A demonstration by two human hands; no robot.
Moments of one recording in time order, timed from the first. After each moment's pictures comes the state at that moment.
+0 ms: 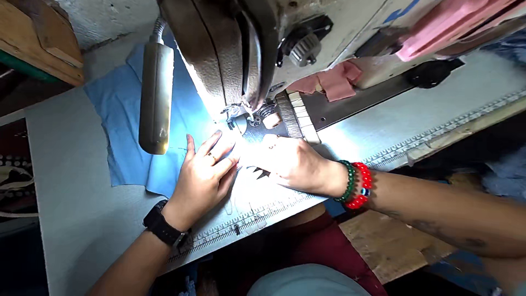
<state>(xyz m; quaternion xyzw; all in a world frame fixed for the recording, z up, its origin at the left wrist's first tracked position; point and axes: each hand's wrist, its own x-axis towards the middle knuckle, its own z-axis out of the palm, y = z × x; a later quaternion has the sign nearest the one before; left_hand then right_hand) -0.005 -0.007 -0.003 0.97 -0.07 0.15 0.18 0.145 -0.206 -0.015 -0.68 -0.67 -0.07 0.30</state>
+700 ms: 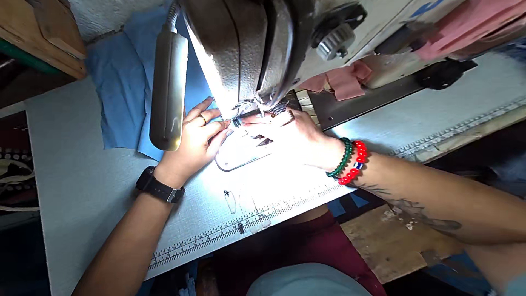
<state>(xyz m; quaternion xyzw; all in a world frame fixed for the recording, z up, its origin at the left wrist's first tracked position) 0.032 0.039 0.006 0.96 -0.09 0.18 0.19 0.173 -0.180 -0.014 -0.78 -0.58 -0.02 0.23</state>
